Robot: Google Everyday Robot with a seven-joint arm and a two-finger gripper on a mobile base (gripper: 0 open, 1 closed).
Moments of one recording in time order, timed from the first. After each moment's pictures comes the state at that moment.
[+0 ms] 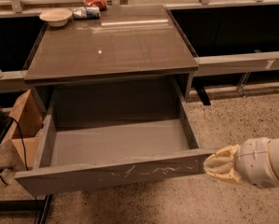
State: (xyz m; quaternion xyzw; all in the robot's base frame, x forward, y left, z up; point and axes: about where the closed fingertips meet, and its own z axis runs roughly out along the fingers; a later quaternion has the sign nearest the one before) arm 0.374 -0.193 0.765 -0.59 0.73 0.12 0.32
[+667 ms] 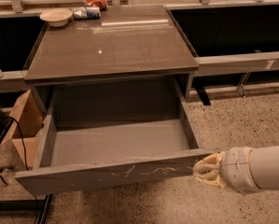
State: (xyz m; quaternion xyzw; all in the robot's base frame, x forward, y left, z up) arm 0.380 -0.174 0.730 -0.63 0.70 0.10 0.33
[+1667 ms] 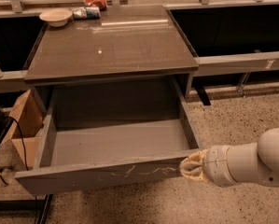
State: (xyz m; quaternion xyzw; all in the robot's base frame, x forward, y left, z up) arm 0.409 -0.148 0.693 -0.66 0.67 0.09 0.33
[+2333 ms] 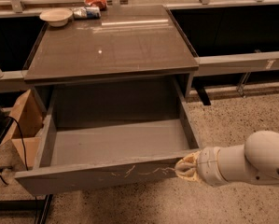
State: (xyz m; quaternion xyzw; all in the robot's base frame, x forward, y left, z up) arm 0.420 -0.140 0.663 -0.66 0.67 0.10 0.33
